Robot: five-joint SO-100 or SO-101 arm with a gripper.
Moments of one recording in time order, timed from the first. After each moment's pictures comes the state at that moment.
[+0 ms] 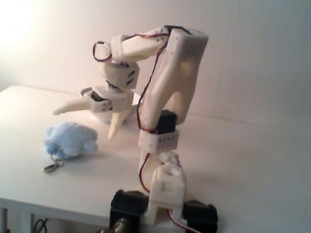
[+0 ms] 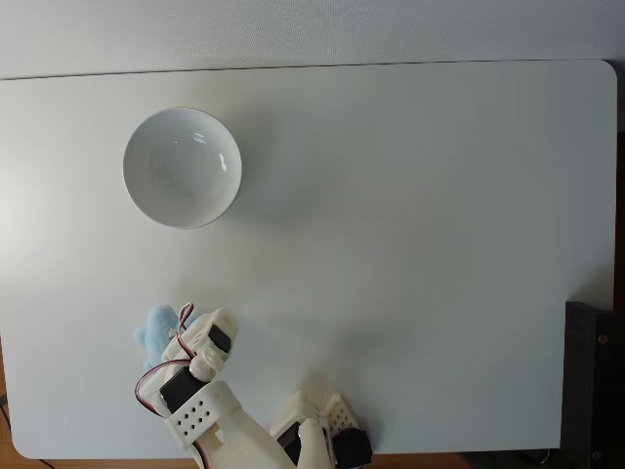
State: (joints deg) arm -43.5 101.1 124.0 56.2 91.9
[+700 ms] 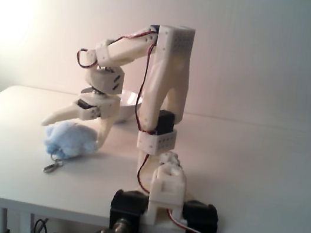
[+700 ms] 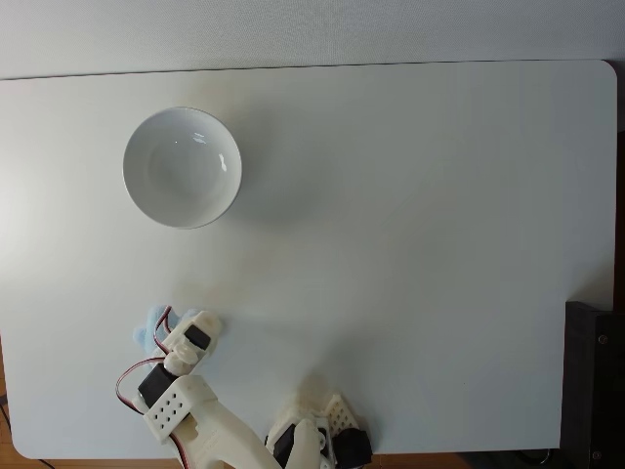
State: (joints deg) arm -49.7 92.2 119.6 56.2 91.9
